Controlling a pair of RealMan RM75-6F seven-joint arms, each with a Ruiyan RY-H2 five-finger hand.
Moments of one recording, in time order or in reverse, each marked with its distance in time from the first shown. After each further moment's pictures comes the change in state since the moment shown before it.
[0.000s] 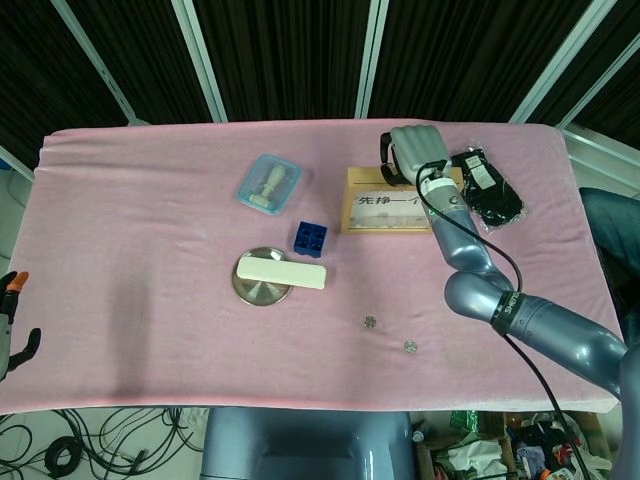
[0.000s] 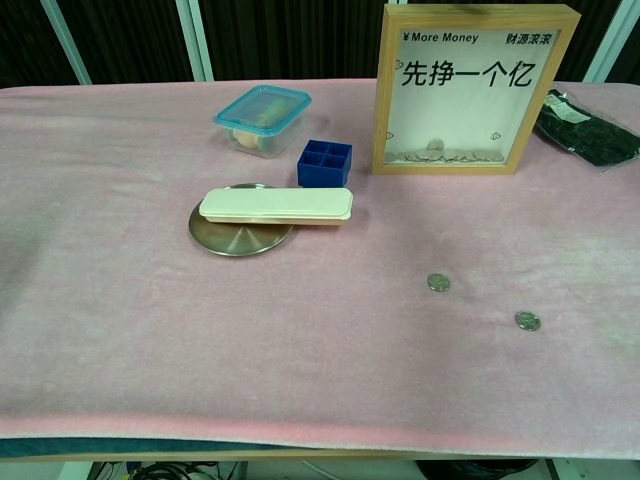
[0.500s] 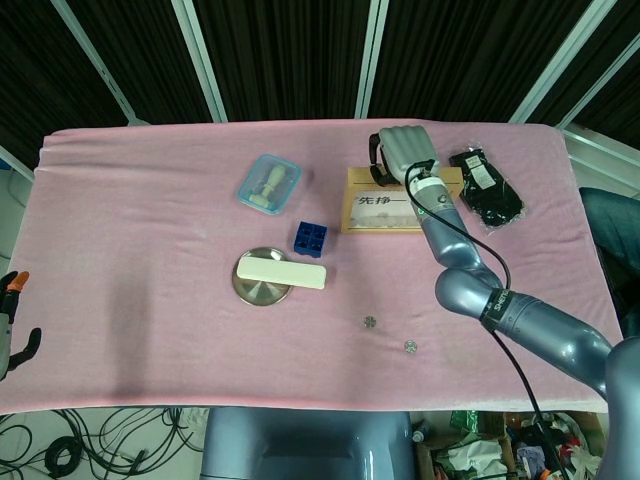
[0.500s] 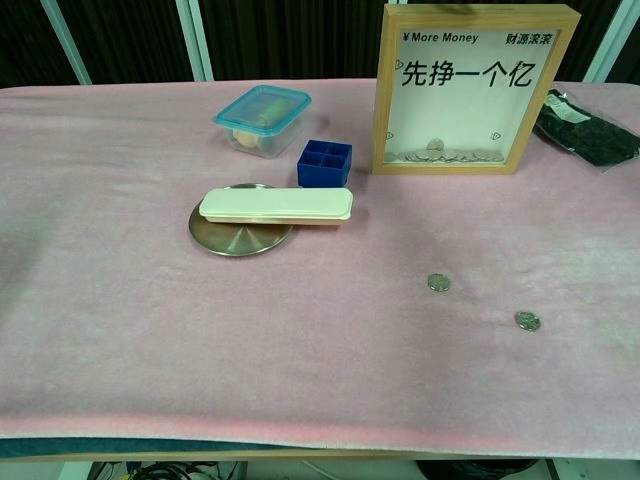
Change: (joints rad) left arm -0.002 0.001 -0.002 0.000 -0.003 -0.008 -0.004; right arm 0.000 -0.056 0.054 0.056 -0.031 -0.038 -0.015
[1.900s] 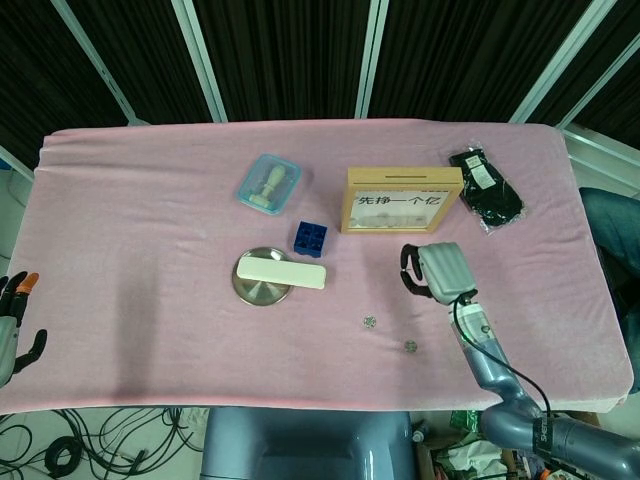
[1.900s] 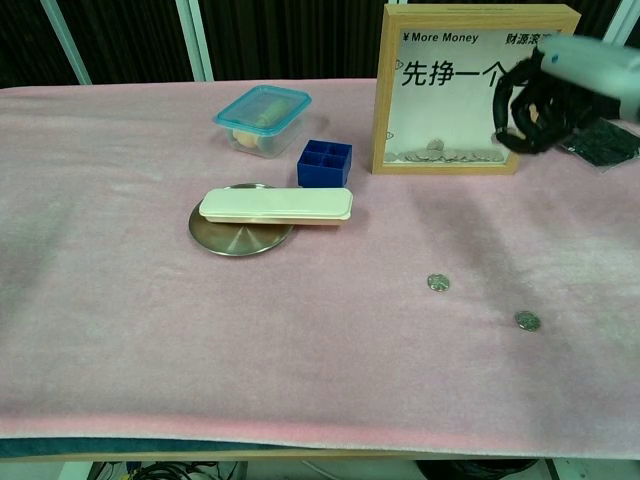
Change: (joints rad) left arm 0.005 -0.004 0.023 0.026 0.082 0.022 -0.012; right arm -0.589 -0.067 -0.071 -0.397 -0.613 0.361 0.184
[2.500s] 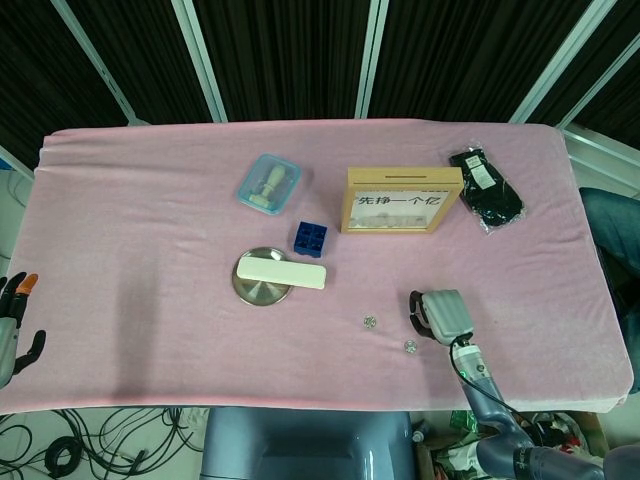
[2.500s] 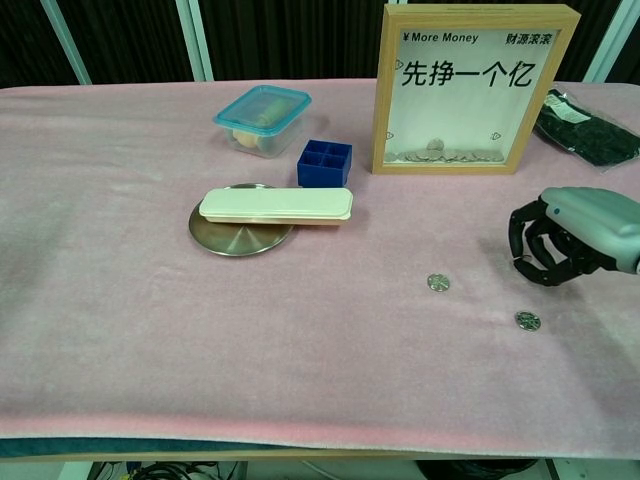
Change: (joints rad) left arm 0.004 -0.007 0.002 0.011 0.012 0.020 0.022; right arm -0.137 -0.265 -0.229 0.389 -0.194 0.105 0.153
